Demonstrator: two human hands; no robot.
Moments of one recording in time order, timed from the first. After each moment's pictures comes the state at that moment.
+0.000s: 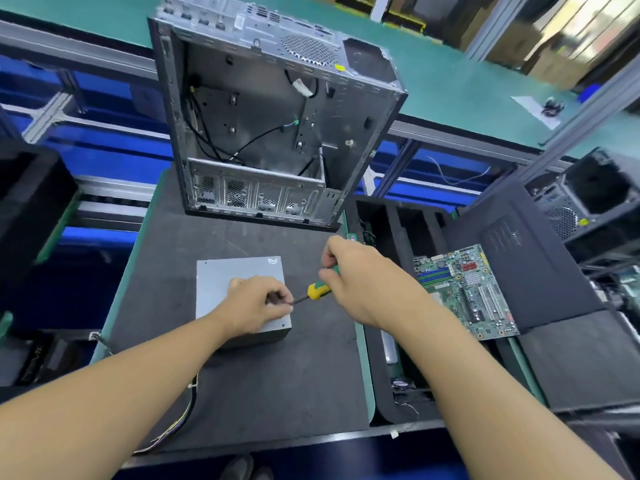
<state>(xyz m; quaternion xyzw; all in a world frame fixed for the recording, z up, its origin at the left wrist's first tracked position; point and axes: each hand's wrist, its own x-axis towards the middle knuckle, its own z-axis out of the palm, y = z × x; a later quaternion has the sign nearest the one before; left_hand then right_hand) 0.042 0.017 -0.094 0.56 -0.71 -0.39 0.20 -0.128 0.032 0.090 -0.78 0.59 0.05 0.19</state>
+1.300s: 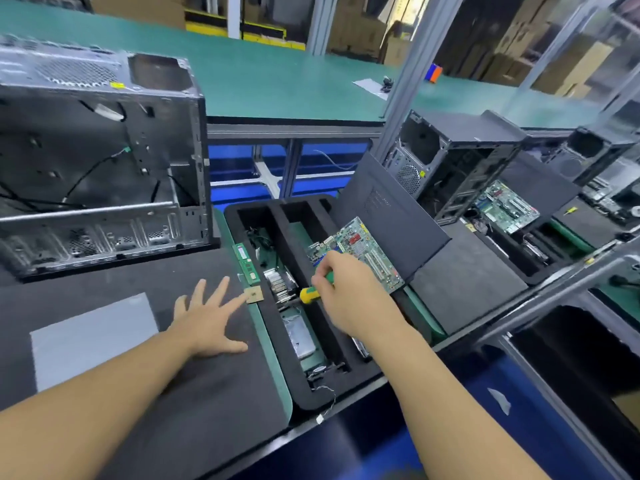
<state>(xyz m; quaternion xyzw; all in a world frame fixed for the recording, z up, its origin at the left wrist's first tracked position) -0.088 -0.008 -0.084 0.51 -0.83 -0.20 -0.13 -0.297 0.091 0.089 -0.63 0.74 -0.16 0.16</state>
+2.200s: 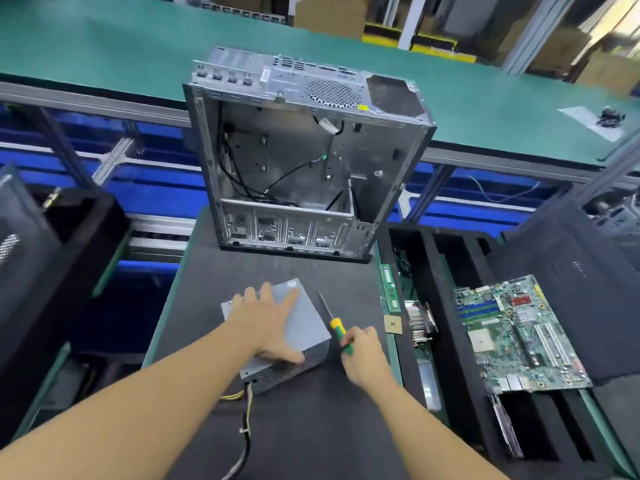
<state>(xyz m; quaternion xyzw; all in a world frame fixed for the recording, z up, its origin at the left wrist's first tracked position) 0.063 -0.020 -0.084 0.64 -0.72 -0.17 -0.19 -0.150 0.001 -0.120 -0.63 0.70 -0.05 0.32</state>
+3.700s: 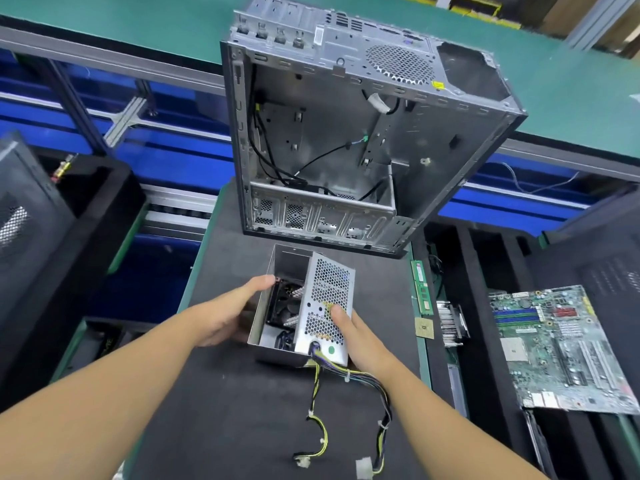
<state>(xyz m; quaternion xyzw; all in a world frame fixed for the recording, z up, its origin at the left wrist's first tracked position) 0.162 -0.025 -0.109 0.58 -0.30 -0.72 0.23 -0.092 -0.024 -0.100 -0.54 0.58 -0.10 0.60</state>
